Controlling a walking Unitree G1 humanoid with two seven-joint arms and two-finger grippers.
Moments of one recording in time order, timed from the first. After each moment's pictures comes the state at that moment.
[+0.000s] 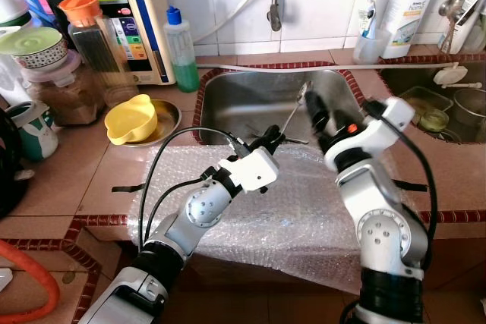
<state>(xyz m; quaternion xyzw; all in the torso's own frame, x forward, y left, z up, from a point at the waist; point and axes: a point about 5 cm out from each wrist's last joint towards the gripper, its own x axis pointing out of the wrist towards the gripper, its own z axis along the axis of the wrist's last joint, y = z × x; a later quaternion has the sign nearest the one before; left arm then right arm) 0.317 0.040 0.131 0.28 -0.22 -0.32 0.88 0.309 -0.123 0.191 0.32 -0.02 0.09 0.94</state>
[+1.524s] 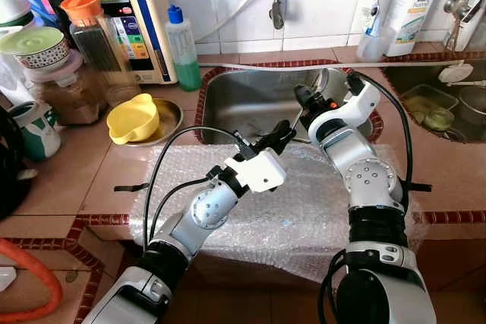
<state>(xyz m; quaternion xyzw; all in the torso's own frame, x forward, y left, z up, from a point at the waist) 0.311 0.030 0.142 0.26 -0.27 -0.32 0.87 0.371 -0.120 0.192 0.44 0.07 0.08 0.89</state>
